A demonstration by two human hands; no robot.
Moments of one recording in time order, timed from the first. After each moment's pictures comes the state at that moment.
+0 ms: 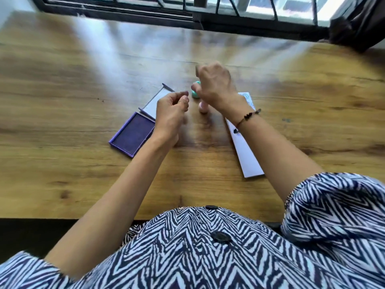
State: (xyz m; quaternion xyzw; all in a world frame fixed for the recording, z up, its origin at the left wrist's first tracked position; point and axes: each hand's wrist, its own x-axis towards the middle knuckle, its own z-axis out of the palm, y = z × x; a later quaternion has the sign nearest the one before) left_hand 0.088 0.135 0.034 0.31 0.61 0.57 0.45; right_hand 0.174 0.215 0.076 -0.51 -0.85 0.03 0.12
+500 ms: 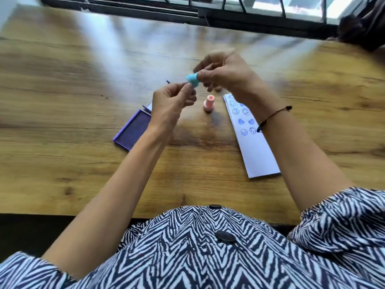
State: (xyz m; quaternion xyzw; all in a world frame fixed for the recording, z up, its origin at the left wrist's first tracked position) left_hand 0.073 0.133 0.047 0.33 0.55 0.61 0.47; right_hand 0.189 0.210 0.108 -0.45 -0.71 0.49 0.23
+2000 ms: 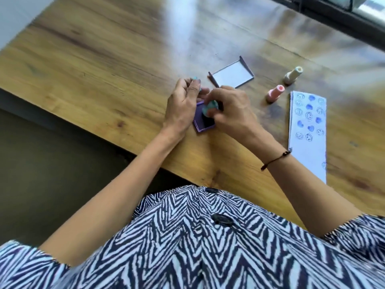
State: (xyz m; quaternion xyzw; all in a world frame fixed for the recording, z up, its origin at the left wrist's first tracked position) left_hand 0.028 0.043 0.012 0.23 0.65 0.64 0.34; right_hand 0.132 0.101 0.054 -0.34 -0.88 0.30 0.12
